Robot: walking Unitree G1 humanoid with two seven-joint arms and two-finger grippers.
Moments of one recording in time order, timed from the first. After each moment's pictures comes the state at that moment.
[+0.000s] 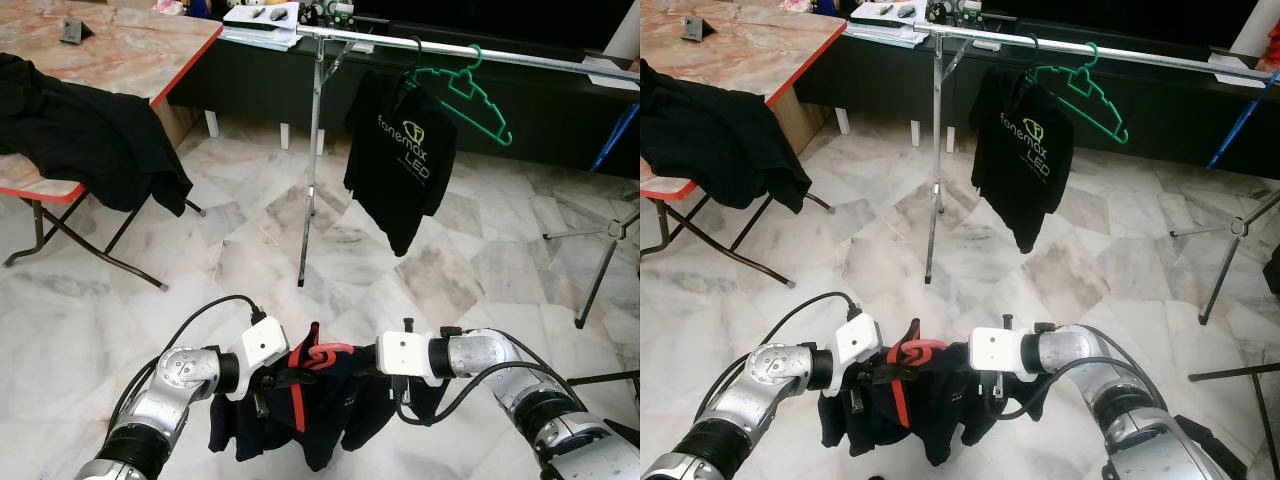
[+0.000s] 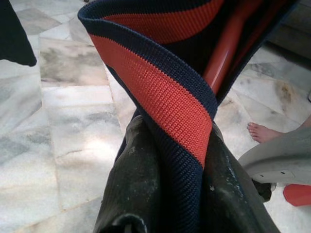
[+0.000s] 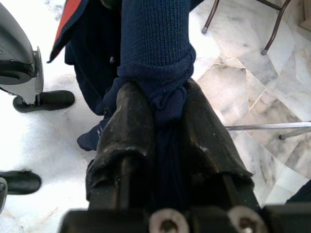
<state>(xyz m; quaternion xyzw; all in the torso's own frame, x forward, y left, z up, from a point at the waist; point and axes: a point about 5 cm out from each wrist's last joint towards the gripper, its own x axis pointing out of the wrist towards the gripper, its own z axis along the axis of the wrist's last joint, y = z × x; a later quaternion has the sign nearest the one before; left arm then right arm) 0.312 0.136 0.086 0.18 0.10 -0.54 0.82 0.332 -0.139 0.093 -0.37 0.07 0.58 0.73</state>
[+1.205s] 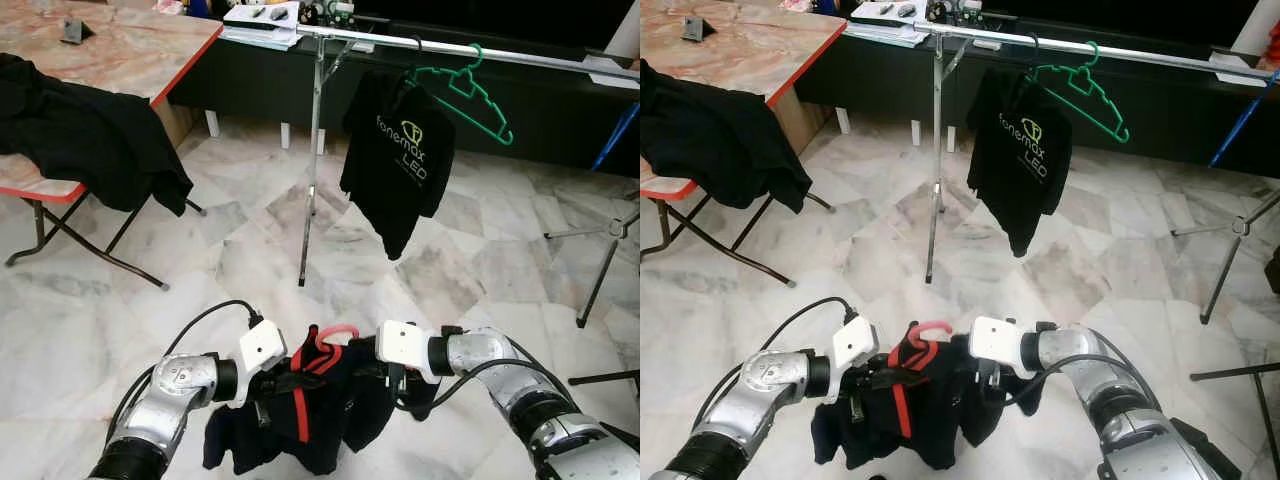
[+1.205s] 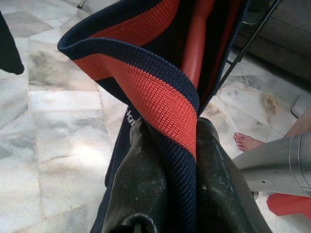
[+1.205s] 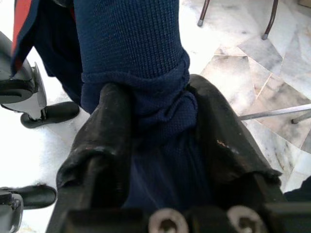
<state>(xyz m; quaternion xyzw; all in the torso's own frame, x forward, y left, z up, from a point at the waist) 0.302 0.137 0.088 0.15 0.10 -0.55 0.82 0.335 -0.139 0.091 -0.32 0.10 0.56 0.76</state>
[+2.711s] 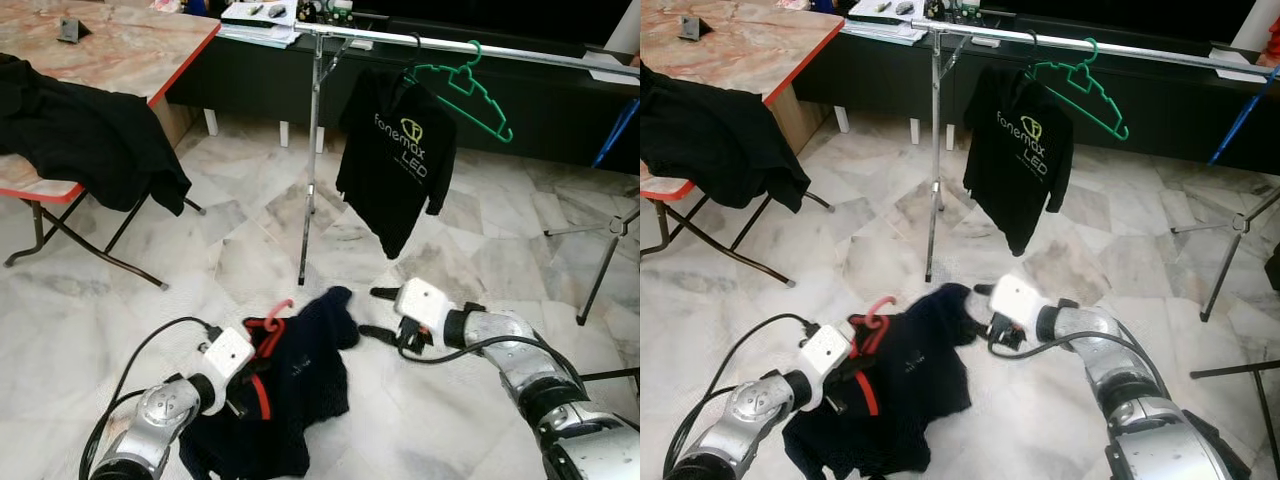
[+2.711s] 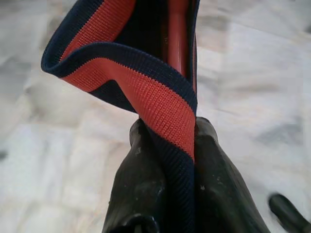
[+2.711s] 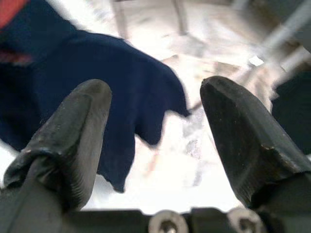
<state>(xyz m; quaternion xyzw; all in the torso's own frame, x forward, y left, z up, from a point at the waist) 0.302 0.189 0.044 0.17 0.13 -0.24 0.95 0.353 -0.167 0.108 -0.17 0.06 0.40 0.90</state>
